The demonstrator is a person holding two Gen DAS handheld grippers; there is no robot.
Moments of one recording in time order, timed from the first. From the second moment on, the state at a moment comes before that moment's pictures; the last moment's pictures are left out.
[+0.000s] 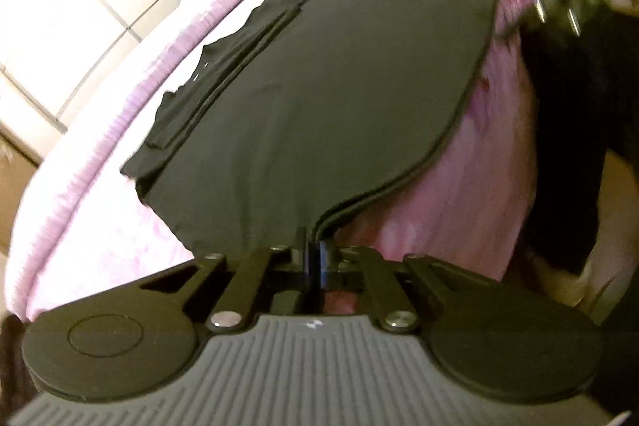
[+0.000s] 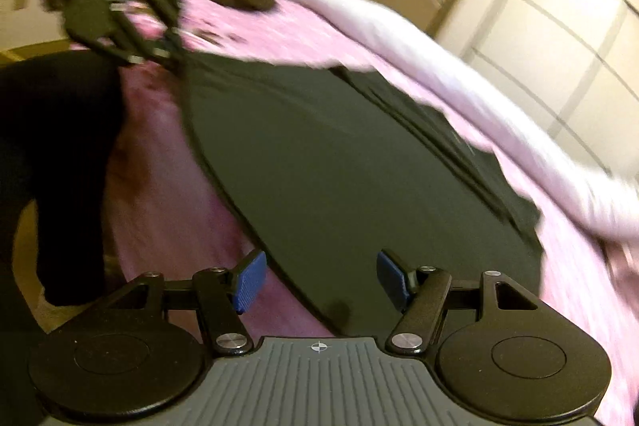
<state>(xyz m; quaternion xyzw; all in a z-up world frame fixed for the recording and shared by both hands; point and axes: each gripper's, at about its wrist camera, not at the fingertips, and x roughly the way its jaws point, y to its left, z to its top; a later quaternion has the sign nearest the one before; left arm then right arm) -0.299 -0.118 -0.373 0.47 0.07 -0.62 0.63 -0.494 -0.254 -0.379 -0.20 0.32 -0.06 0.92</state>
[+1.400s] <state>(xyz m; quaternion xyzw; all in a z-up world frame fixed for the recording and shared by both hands) -0.313 -0.001 -0.255 0.44 0.04 -0.68 0.58 -0.618 -0.286 -0.319 -0.43 0.38 -0.22 0.79</state>
